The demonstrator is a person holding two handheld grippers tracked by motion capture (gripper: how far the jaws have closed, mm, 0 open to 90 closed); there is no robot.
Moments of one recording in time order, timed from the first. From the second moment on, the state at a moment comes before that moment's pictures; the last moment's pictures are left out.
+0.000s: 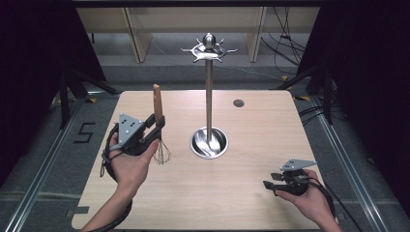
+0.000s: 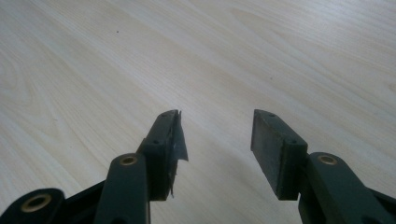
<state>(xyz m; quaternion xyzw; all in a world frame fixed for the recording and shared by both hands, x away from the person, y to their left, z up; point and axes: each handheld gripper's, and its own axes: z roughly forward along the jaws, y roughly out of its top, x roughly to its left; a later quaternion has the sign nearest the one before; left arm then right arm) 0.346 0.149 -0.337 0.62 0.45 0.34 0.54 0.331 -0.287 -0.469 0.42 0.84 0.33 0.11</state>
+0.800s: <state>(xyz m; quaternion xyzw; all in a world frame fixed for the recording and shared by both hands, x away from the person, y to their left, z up) 0.345 0.137 -0.325 0.62 0.44 0.35 0.55 0.331 -0.286 -0.469 0.42 0.84 0.33 0.11</state>
